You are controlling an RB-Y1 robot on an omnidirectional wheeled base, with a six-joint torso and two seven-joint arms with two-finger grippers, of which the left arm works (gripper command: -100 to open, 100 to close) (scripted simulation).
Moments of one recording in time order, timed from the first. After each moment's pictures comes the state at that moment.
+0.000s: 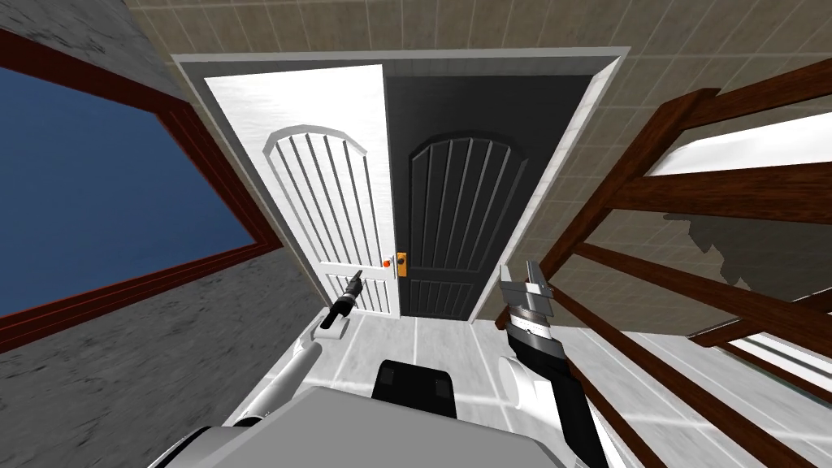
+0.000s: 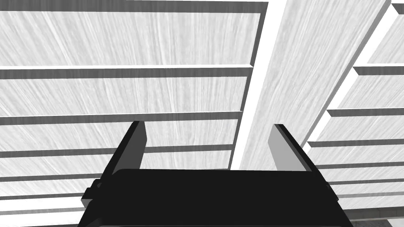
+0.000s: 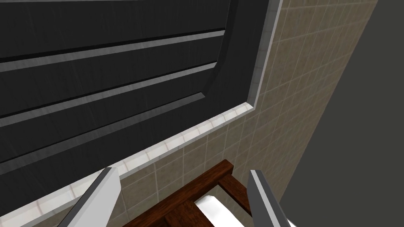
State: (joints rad) arm -0.01 0.33 0.10 -1.10 0.08 -0.36 0.22
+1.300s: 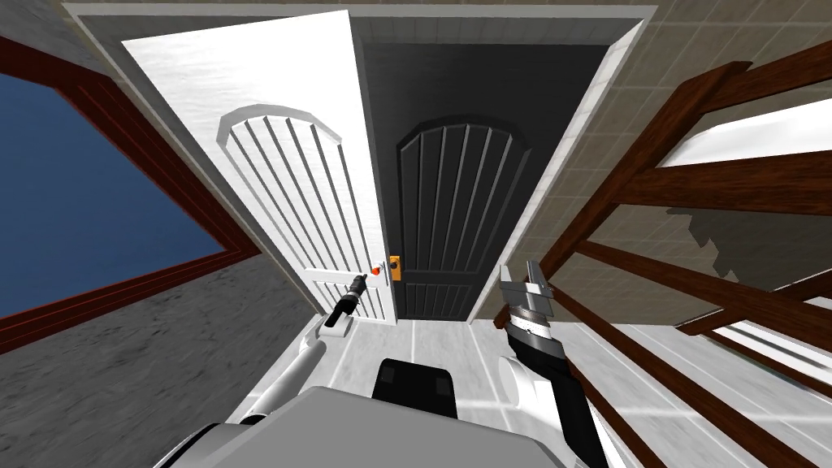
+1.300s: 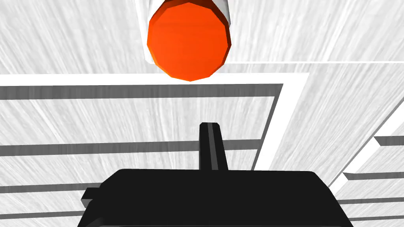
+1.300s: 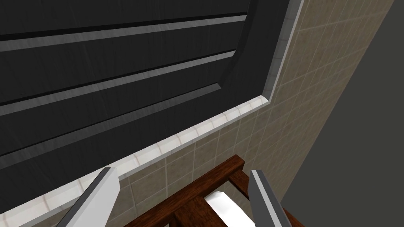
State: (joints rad) arm -0.02 0.31 0.08 -1.13 0.07 -0.37 0.22
